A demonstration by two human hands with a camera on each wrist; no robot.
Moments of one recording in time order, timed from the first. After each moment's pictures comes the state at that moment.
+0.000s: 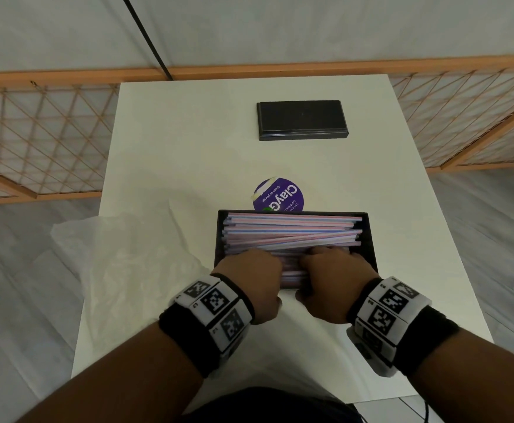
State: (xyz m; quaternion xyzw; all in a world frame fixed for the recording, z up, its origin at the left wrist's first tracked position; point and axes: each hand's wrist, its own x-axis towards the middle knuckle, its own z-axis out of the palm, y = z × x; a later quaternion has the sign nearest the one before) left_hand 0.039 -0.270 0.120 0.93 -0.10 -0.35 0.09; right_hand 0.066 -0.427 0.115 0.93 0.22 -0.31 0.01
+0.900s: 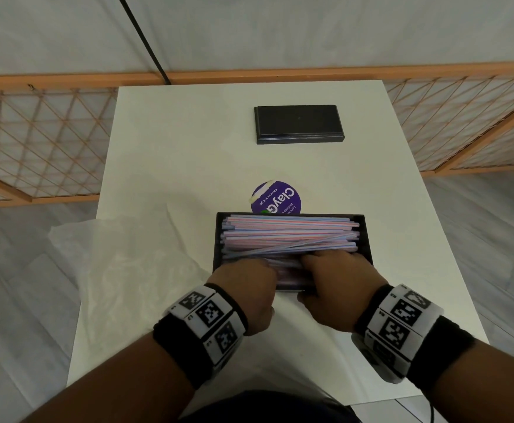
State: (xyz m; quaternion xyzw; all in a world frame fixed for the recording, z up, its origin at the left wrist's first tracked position) left_hand 0.028 -0.263 0.116 0.93 -0.12 -0.35 0.09; right_hand 0.060 -0.435 0.124 0.93 0.23 -0.28 -0.02
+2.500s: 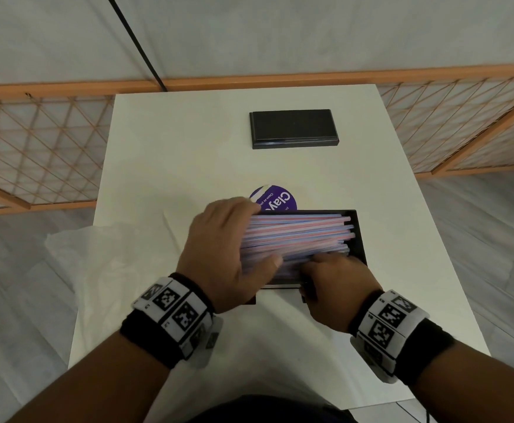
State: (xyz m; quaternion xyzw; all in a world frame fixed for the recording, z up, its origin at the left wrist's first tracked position) left_hand 0.038 -0.231 0.113 0.95 -0.11 0.08 0.29; right_hand 0.058 -0.446 0.103 0.95 0.25 -0.20 -0.02
